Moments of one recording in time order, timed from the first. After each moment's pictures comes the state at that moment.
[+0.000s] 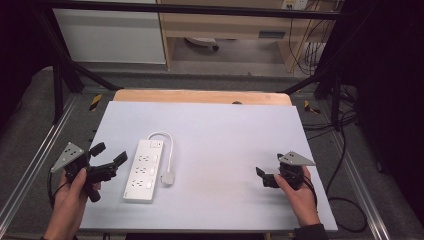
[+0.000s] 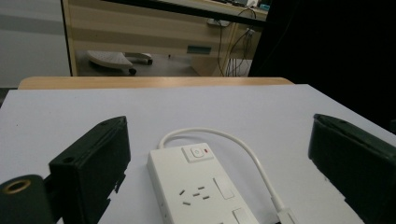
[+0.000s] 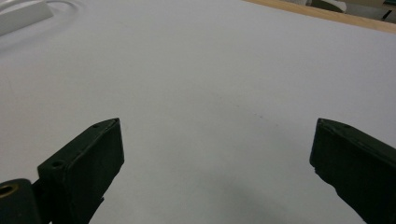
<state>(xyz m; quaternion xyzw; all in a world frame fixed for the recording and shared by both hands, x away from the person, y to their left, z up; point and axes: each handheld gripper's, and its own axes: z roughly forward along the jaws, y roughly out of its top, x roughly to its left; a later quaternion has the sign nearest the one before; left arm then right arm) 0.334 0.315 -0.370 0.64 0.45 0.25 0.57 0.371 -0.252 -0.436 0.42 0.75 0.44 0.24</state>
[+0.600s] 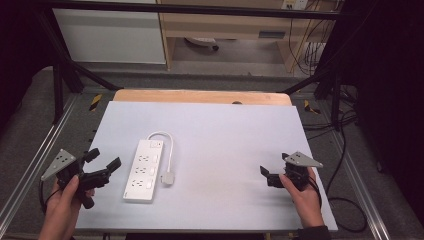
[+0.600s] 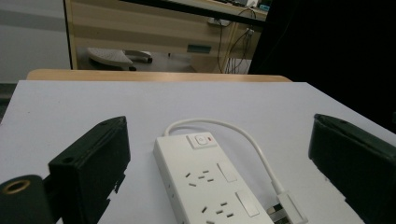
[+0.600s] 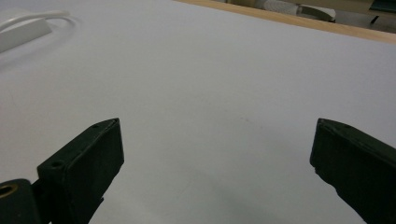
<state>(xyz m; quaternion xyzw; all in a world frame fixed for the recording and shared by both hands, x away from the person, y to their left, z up) 0.321 0.329 -0.379 0.64 0.46 0.24 0.57 0.365 -0.263 -0.429 0.43 0.74 0.45 0.25</state>
